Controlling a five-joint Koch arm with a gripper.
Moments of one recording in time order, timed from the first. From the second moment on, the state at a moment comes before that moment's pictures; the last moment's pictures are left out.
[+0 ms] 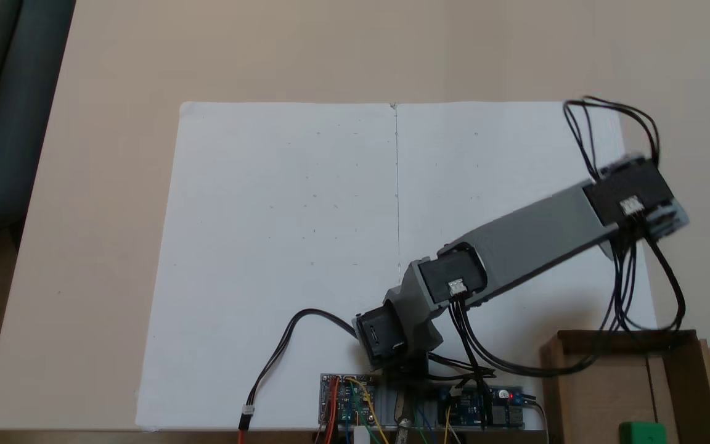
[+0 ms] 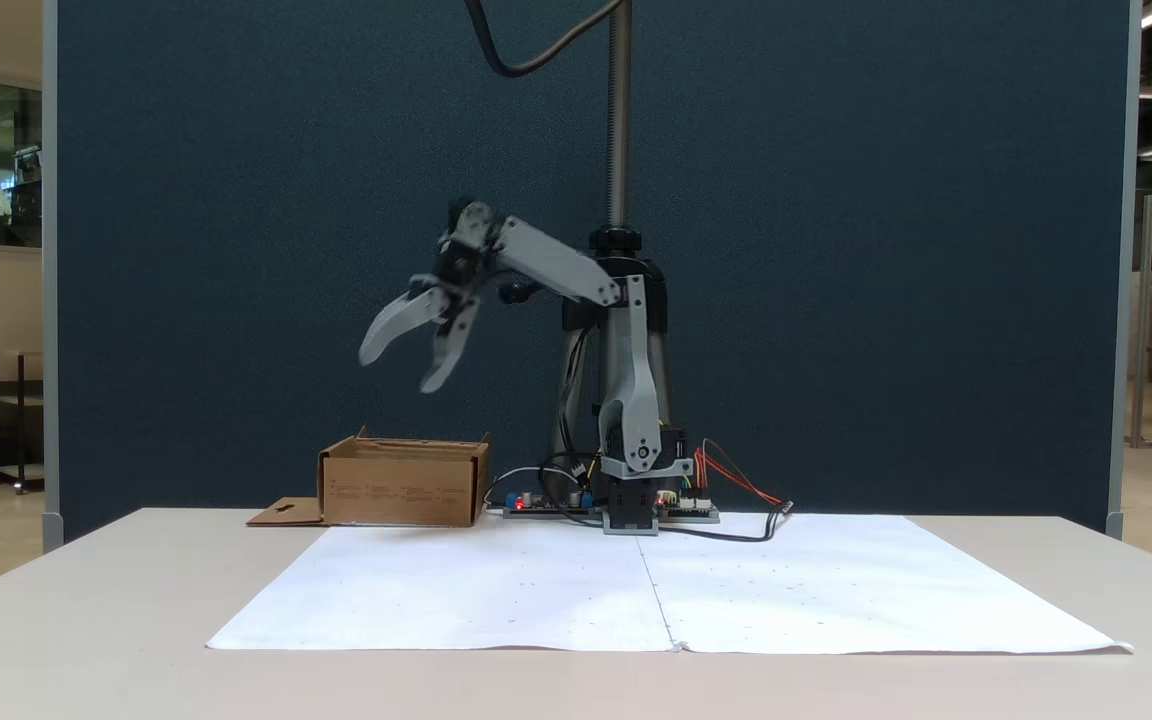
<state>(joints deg) 64.5 86.1 57.6 69.1 -8.0</state>
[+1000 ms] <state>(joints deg) -4.2 80.1 55.8 61.0 7.0</state>
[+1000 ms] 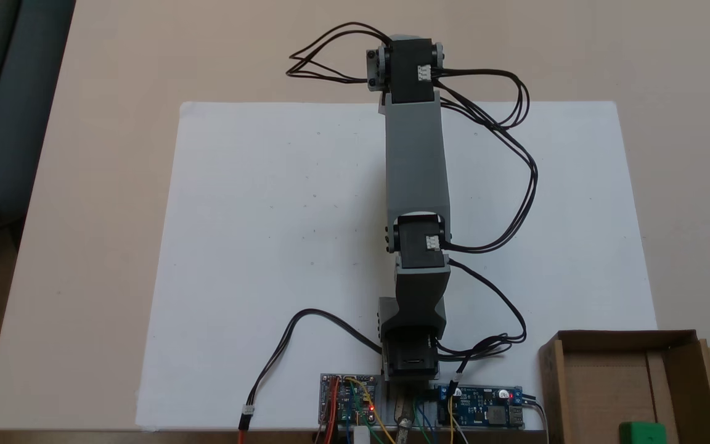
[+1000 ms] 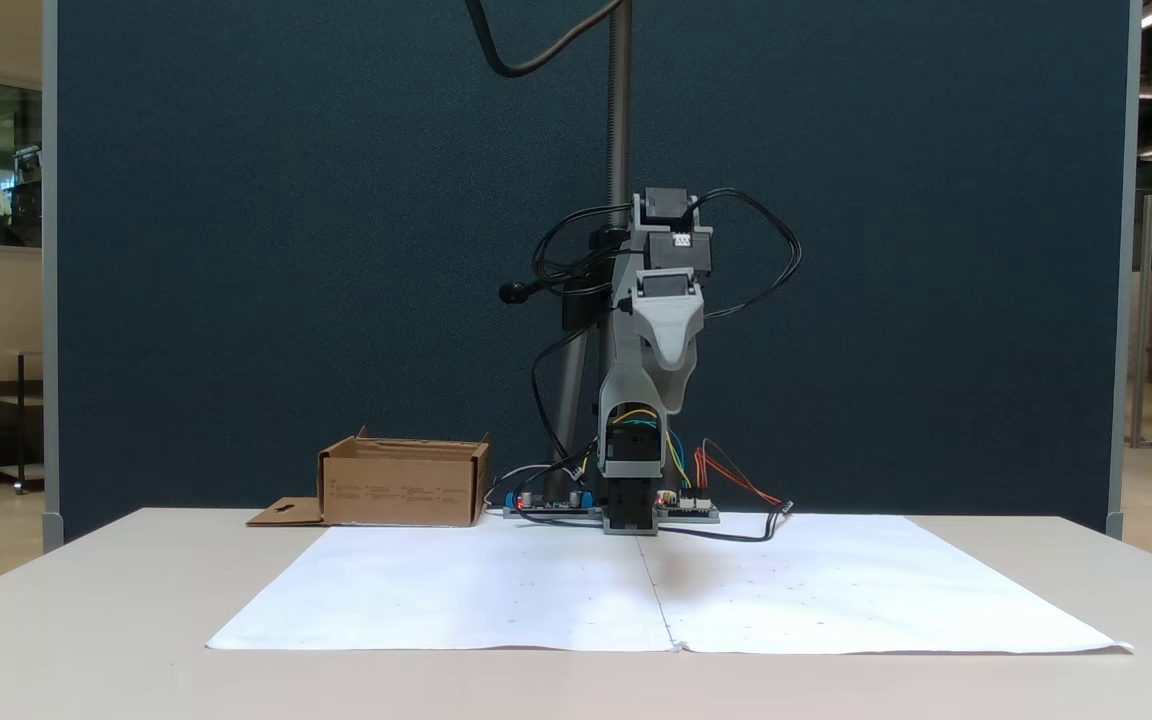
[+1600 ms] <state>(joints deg) -1.3 91.1 84.8 32.5 5.1</state>
